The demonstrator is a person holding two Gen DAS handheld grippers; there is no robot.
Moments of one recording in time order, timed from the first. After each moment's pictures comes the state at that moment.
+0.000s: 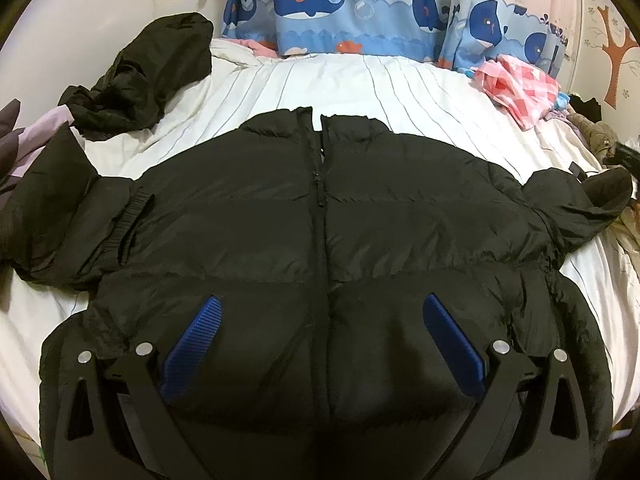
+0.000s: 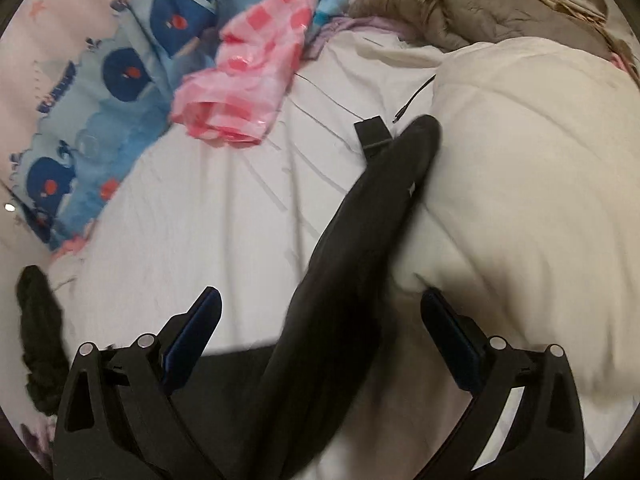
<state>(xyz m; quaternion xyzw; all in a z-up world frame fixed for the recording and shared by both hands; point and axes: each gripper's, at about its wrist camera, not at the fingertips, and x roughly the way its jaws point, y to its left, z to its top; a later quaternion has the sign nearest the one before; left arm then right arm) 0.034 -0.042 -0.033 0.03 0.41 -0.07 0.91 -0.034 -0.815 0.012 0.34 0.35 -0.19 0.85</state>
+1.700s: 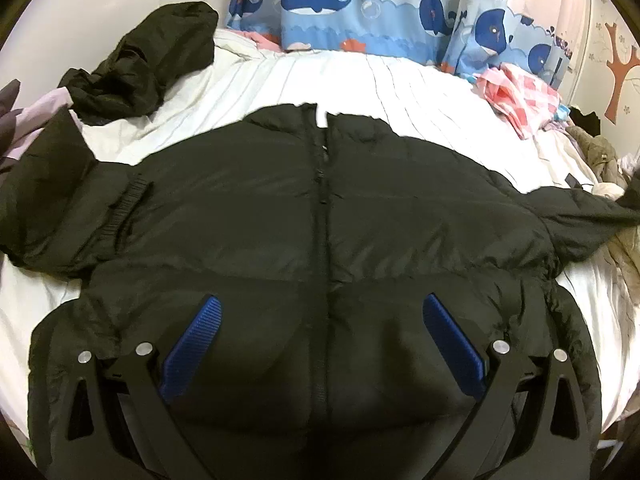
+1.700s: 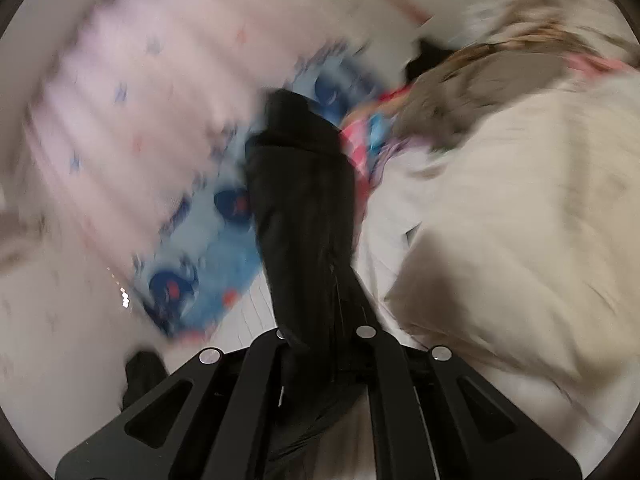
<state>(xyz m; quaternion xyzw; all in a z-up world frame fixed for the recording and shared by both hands) 0.035 -0.030 -0.033 0.00 0.42 -0.07 0.91 -0.231 -0.813 0.026 0.44 0.05 -0.11 0.89</state>
